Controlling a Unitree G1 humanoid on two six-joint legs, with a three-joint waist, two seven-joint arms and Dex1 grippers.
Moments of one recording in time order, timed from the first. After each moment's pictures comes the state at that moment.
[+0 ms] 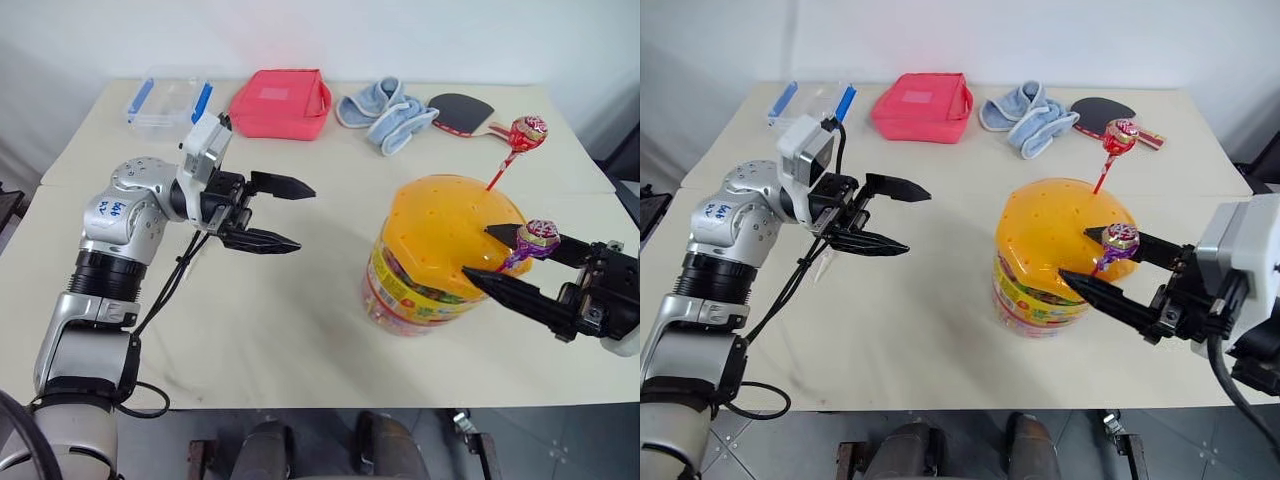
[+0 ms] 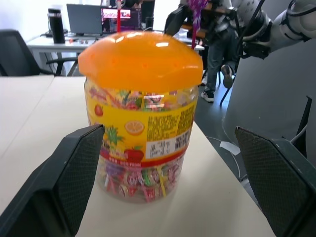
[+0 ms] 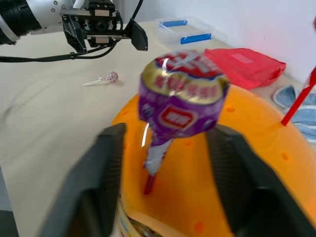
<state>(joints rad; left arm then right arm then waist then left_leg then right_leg) -0.96 0.67 -0.16 0.36 -0.69 0.36 -1.50 0.18 -1.09 -0.80 -0.83 1.28 0.64 0.58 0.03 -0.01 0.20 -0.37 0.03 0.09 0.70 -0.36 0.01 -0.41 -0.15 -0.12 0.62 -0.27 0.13</state>
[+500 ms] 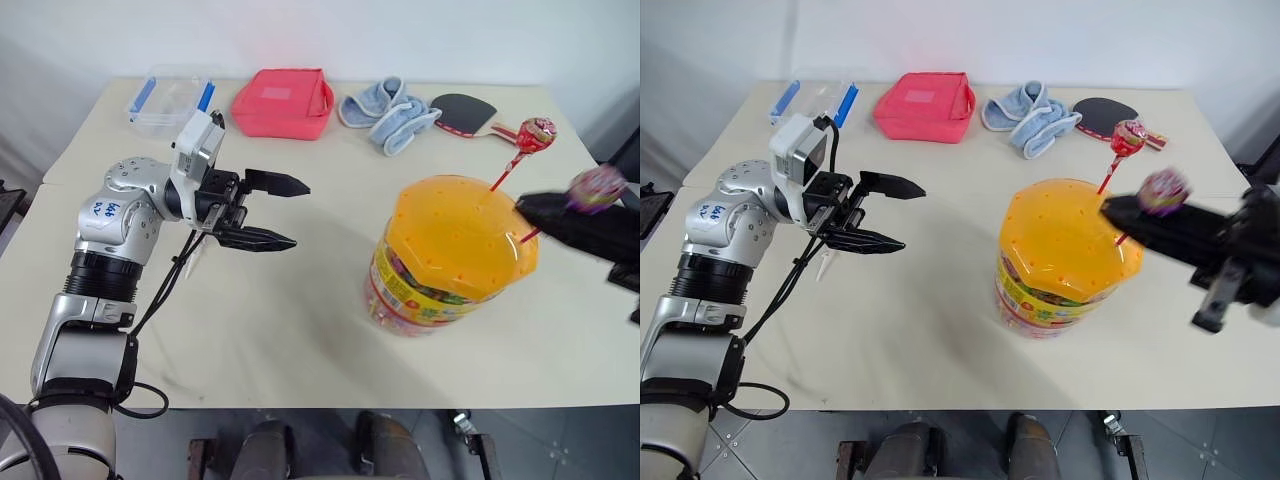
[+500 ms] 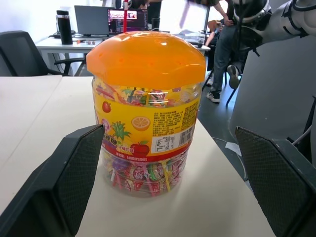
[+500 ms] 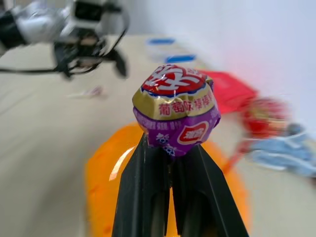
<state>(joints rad) -0.96 0.68 -0.14 0.38 -0.69 0.34 -1.50 0.03 -1.21 -1.04 -0.69 1.40 0.79 0.59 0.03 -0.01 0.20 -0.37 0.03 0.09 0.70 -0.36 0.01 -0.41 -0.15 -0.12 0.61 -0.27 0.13</state>
